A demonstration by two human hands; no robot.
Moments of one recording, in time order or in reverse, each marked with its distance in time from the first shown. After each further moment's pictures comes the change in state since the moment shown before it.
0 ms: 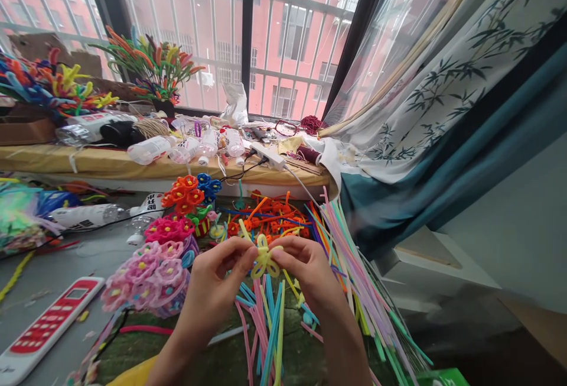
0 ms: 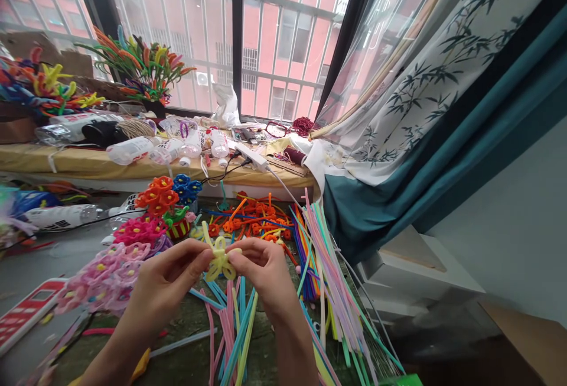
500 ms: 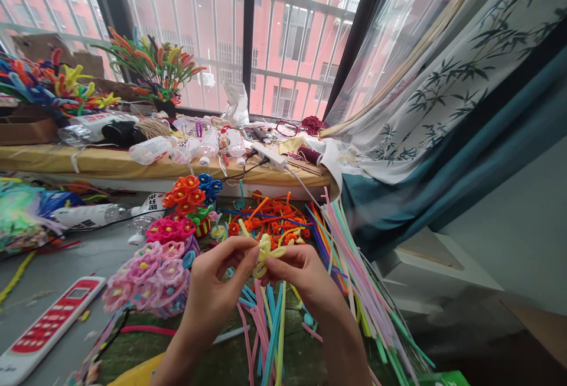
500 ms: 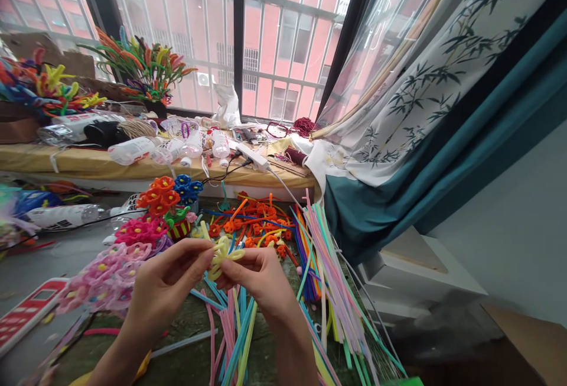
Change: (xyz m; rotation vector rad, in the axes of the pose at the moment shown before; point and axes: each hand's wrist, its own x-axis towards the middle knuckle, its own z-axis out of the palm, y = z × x) left_hand -0.002 0.009 0.008 -0.051 0.142 0.001; right_hand 0.001 0.001 -0.001 -0.072 -0.191 0.088
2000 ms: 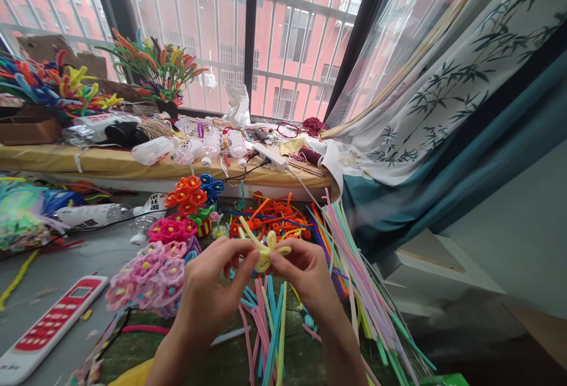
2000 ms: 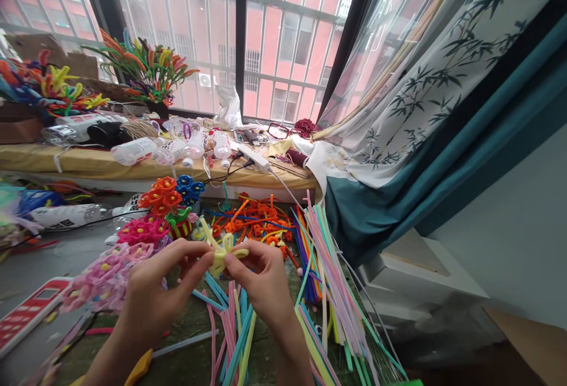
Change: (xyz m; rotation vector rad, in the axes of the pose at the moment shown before) left_hand 0.007 -0.008 -0.020 0.452 -0.137 0.424; right_hand 0.000 0.004 0.006 -0.070 0.152 -0.191
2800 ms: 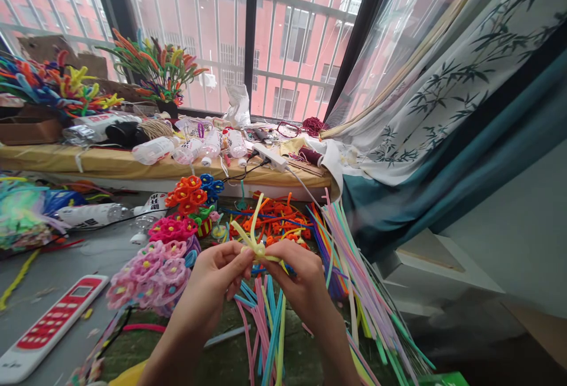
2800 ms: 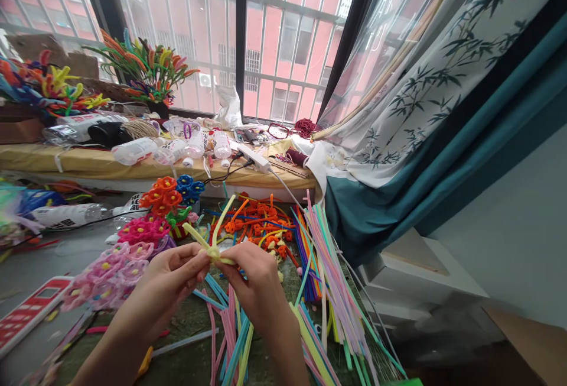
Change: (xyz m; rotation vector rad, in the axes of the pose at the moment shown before) left_hand 0.001 0.000 0.007 -0.802 -0.096 -0.888; right_hand -0.001 0.001 -0.003 -0.673 -0.086 -0.553
